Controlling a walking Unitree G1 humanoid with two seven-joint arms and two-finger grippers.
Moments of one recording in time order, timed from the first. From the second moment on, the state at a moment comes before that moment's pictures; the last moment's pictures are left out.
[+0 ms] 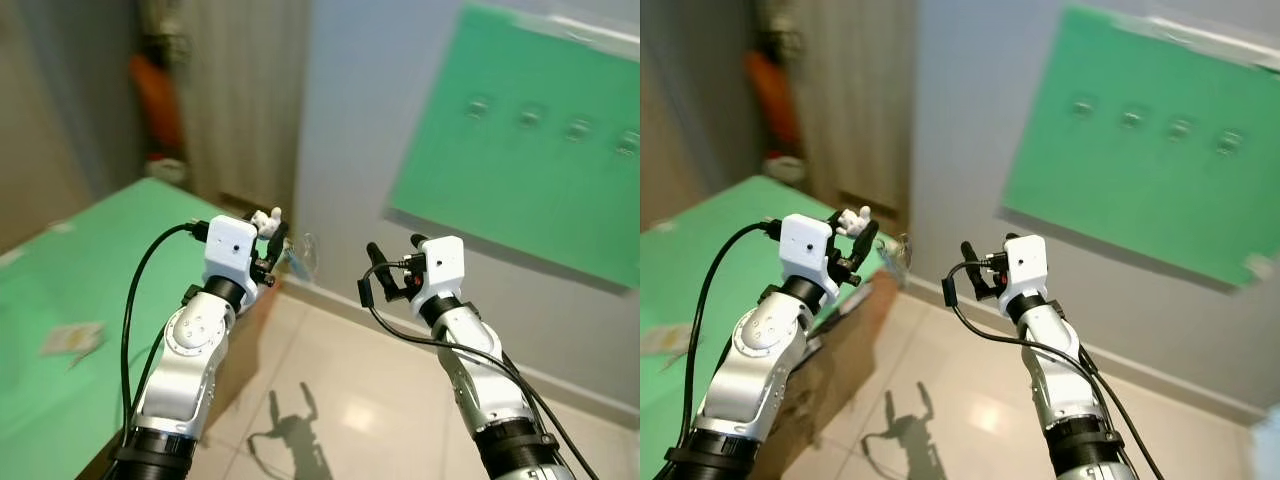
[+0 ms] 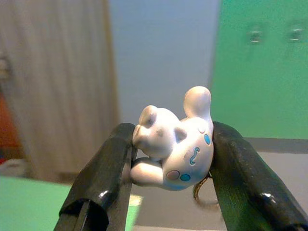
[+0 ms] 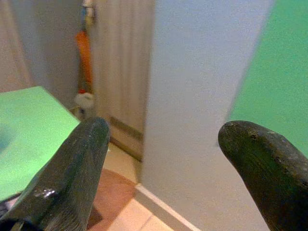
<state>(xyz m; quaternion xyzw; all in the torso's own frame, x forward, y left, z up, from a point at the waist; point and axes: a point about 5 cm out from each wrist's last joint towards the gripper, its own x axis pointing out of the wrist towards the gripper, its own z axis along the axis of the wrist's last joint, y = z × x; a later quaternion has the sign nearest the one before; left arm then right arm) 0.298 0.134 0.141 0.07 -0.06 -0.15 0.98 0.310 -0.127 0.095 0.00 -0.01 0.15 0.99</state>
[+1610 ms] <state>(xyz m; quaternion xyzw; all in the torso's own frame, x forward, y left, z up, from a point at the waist) 0.299 0.134 0.136 0.08 -0.05 -0.16 0.98 0.308 -0.126 0.092 -0.01 -0.01 0.15 0.99</state>
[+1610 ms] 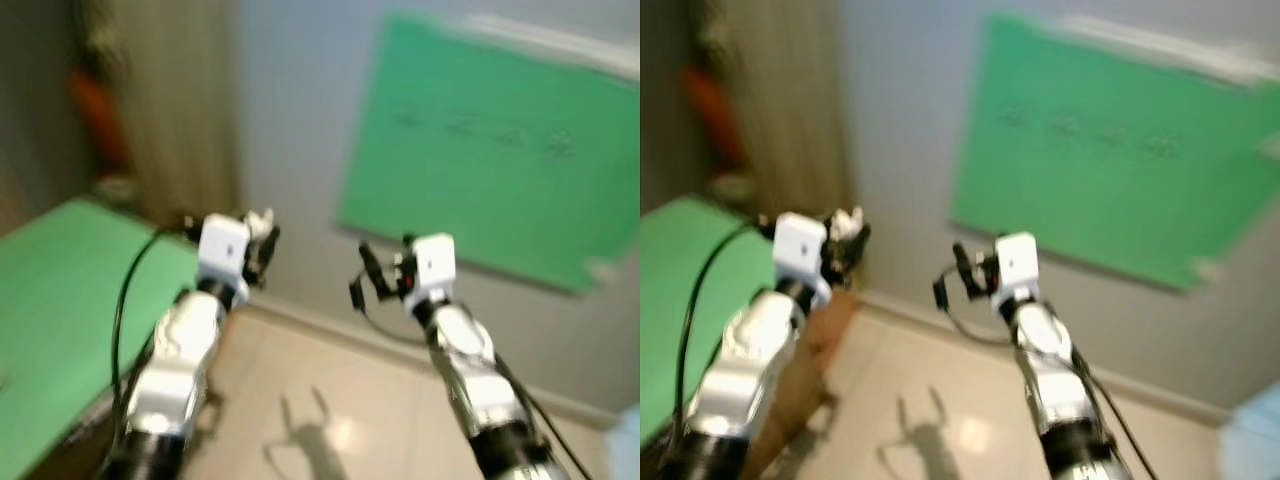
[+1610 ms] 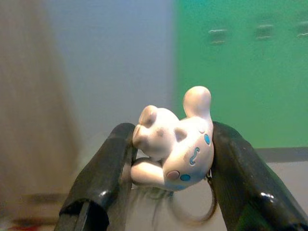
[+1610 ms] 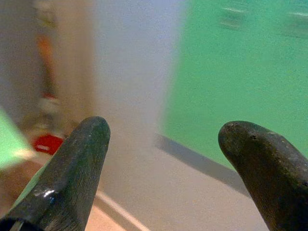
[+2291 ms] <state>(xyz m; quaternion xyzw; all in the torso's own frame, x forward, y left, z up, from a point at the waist) 0.300 0.135 0.134 0.07 -0.04 -0.15 0.98 0.307 -0.133 0.089 -0.01 0.00 0.14 0.99</state>
